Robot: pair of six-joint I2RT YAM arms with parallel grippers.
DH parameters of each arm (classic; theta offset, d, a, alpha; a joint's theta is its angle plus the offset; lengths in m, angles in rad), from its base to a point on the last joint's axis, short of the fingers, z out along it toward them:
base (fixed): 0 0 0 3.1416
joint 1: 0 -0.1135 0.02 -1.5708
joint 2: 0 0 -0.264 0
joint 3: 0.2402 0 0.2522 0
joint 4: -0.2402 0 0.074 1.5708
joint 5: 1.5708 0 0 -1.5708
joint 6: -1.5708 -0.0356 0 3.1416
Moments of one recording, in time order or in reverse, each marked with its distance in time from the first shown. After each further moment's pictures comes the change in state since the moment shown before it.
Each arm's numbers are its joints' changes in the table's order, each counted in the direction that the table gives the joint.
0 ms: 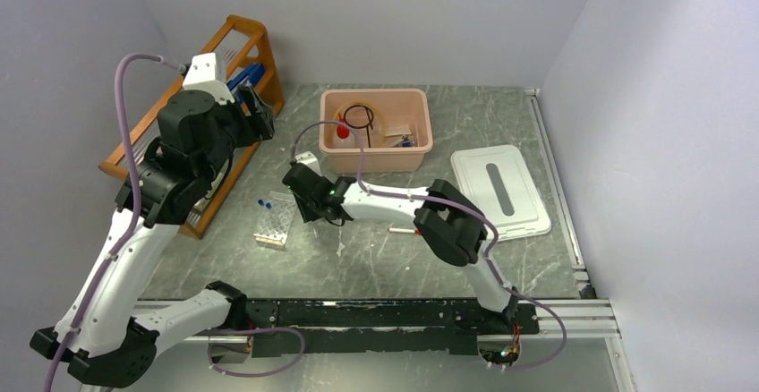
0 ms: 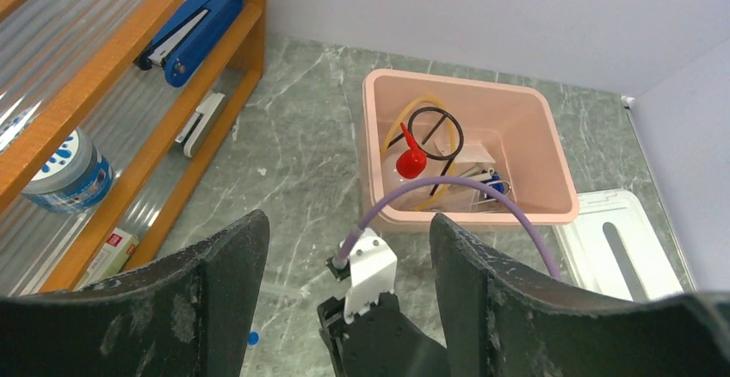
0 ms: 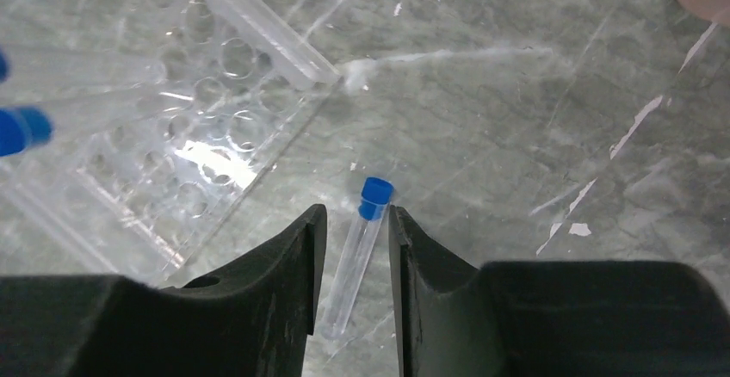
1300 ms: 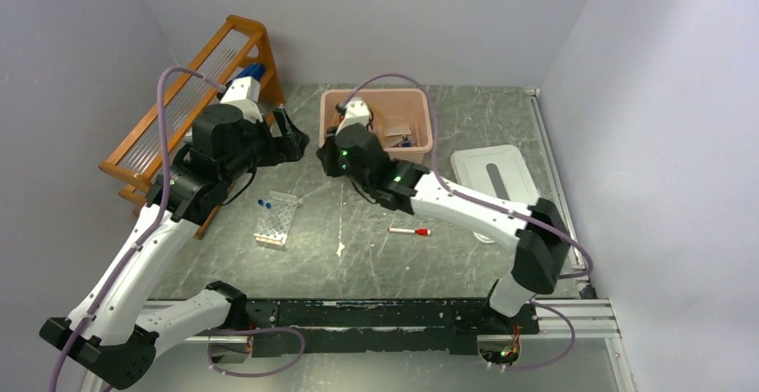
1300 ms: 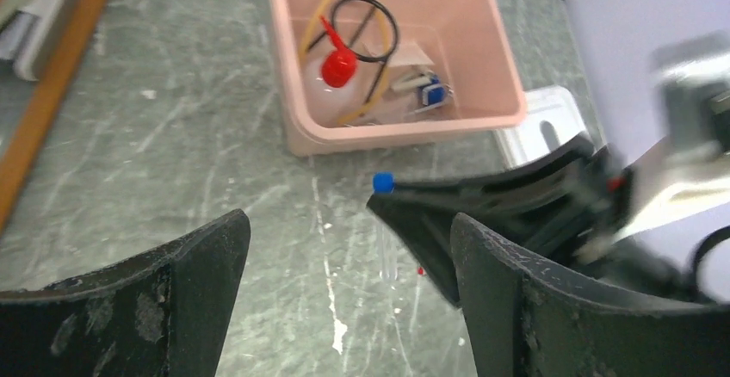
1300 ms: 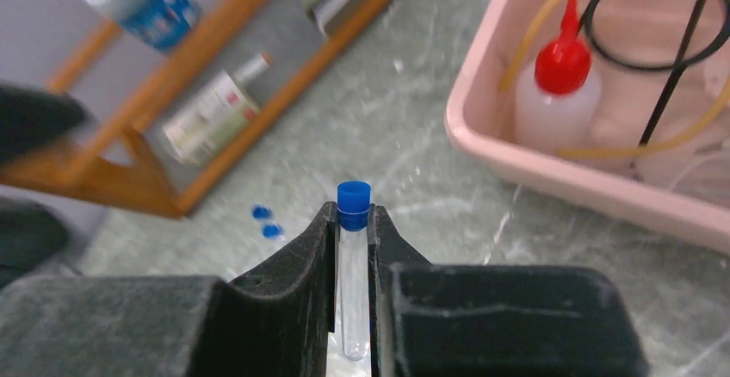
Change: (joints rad) left arm 0.000 0.016 -0.196 0.047 0.227 0.107; right arm 0.061 0.454 -0.174 0.172 0.135 -0.011
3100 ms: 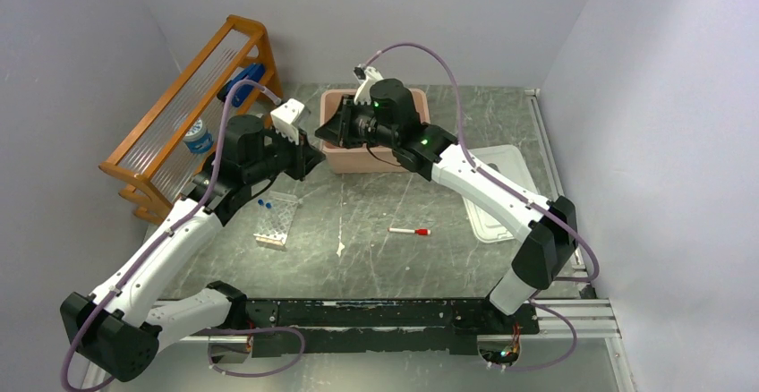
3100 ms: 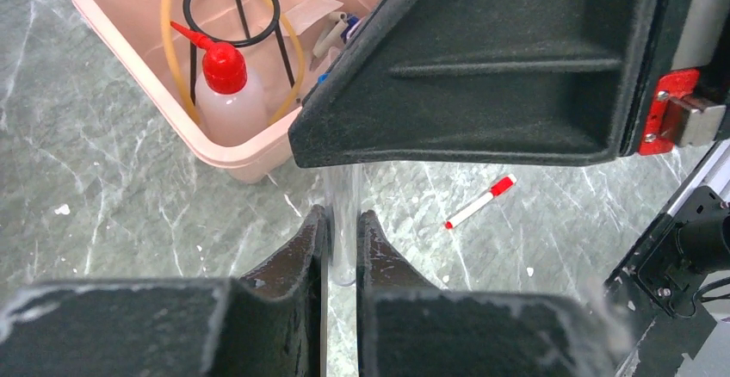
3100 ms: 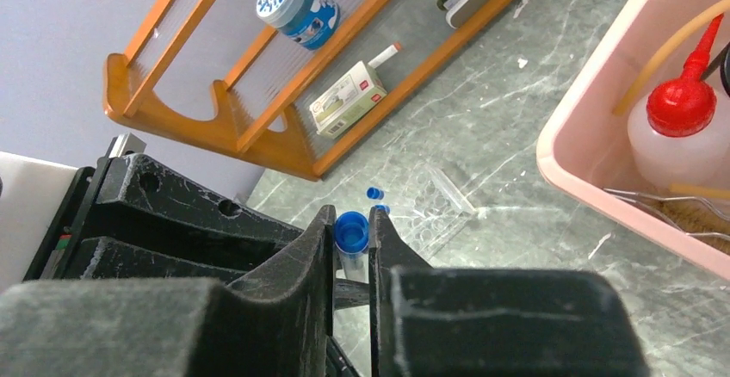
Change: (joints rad) left arm 0.000 -0.043 -0.254 0.339 0.414 -0.377; right arm 0.225 0.039 0.156 -0.074 -0.552 -0.127
